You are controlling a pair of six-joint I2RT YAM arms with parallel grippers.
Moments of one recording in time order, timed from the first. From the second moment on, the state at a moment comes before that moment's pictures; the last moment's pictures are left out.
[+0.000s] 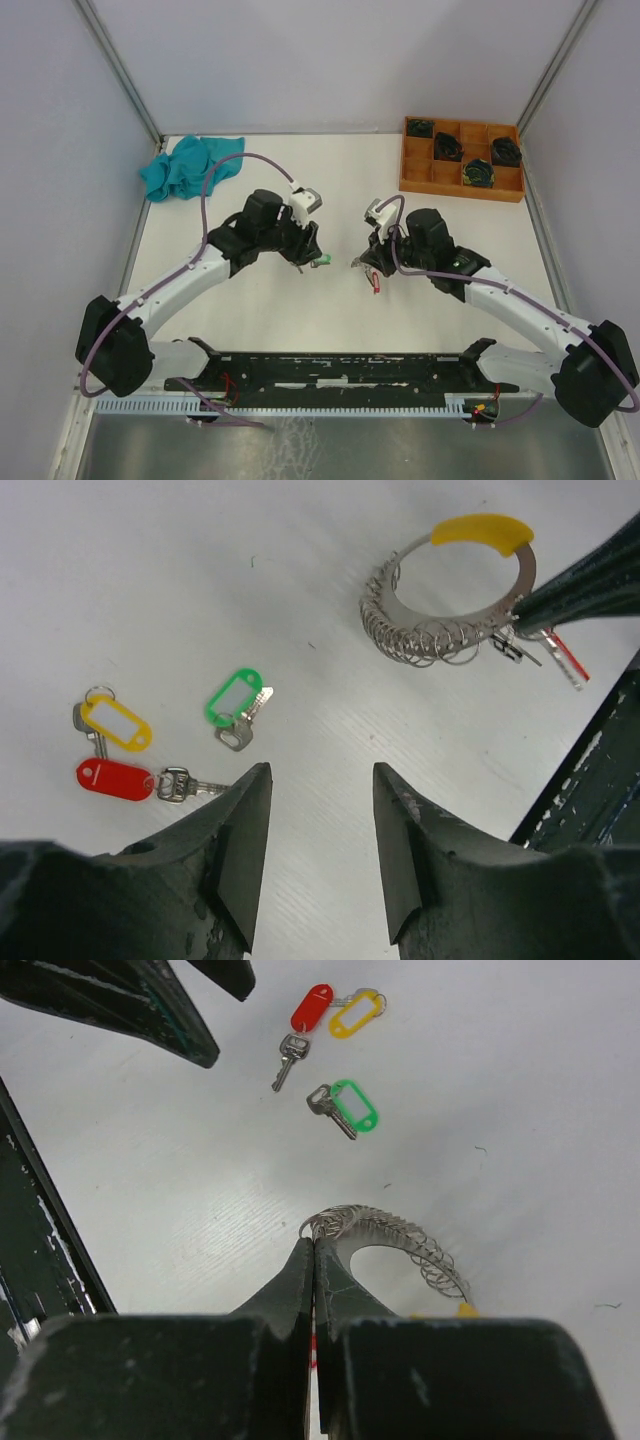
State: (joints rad) left arm -0.61 1.29 0.94 -0.32 0.33 0.00; right arm 0.64 1.11 0.72 -0.12 -0.36 -0.05
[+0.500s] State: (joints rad) left arm -0.60 1.19 0.88 -0.19 0.48 -0.01; right arm 0.64 1.16 0.85 -0.31 -0.40 -0.17
